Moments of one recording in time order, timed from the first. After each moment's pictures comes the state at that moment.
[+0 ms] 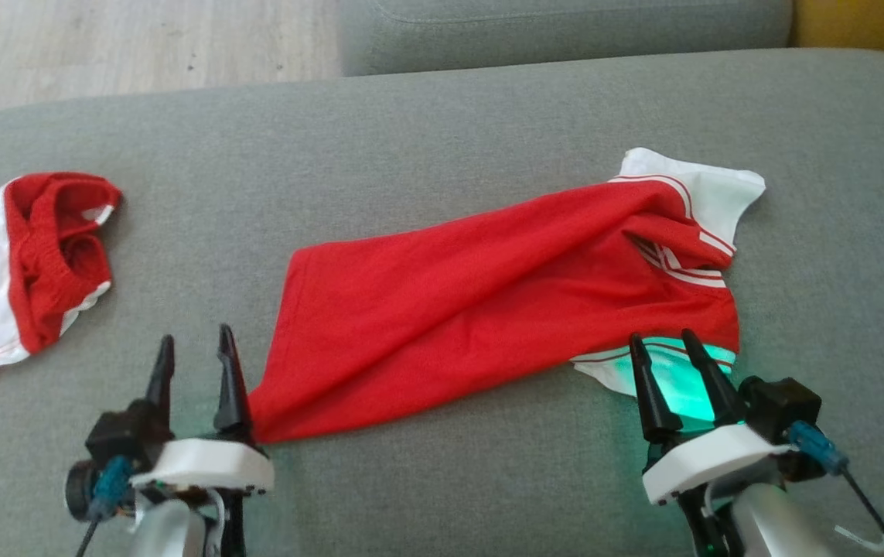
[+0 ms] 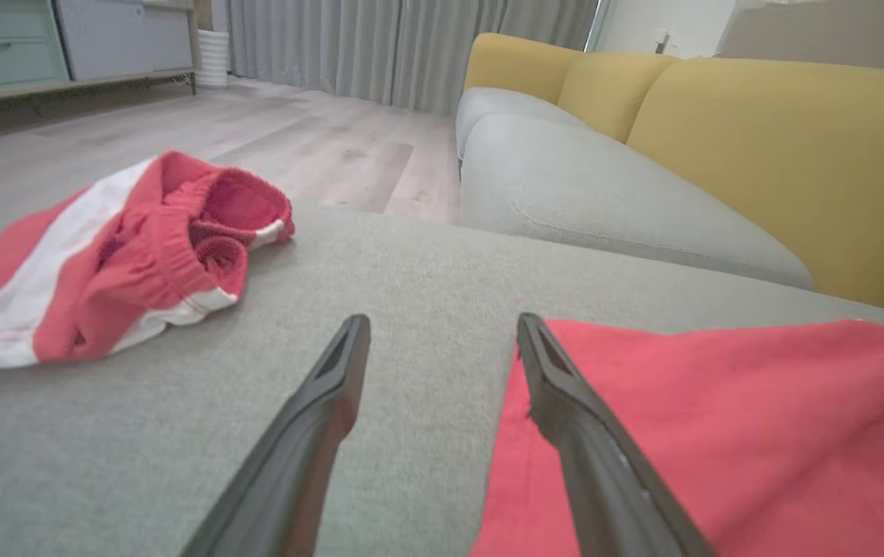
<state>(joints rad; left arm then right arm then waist) -0.17 0.04 -0.06 0.46 -0.28 -0.03 -0.26 -0.13 -0.05 0.19 0.50 0.28 0.13 -0.26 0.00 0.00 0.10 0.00</state>
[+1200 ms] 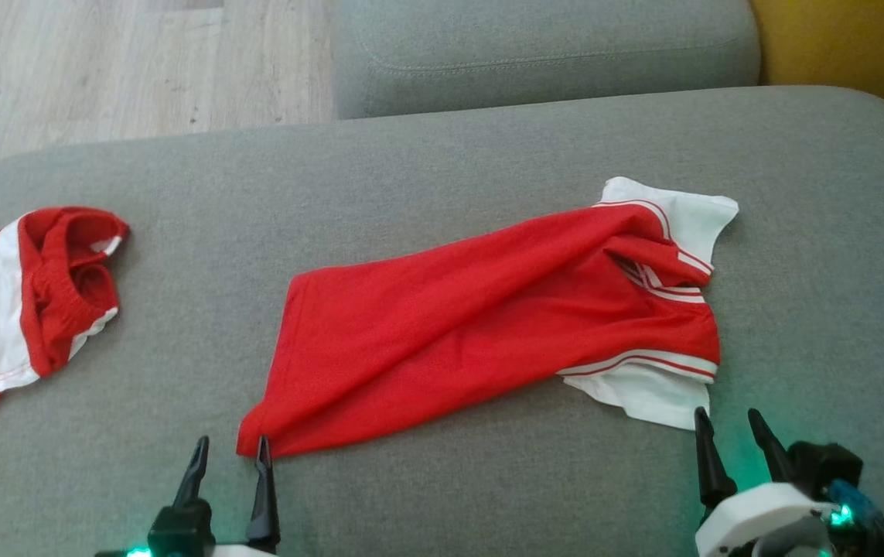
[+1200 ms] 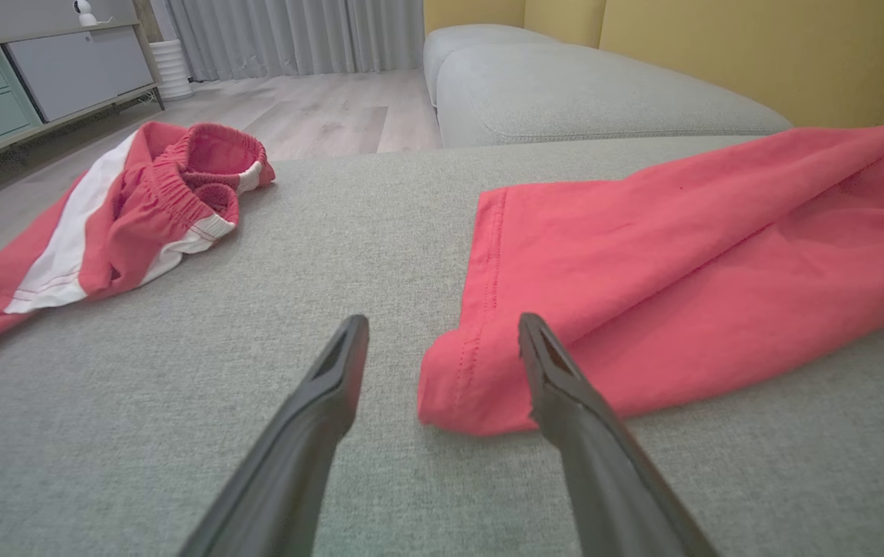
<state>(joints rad) 0.05 0.04 -0.11 0.42 -0.08 0.02 -0.26 -0.05 -0.05 -0.01 0.63 0.16 0.13 -0.26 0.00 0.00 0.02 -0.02</state>
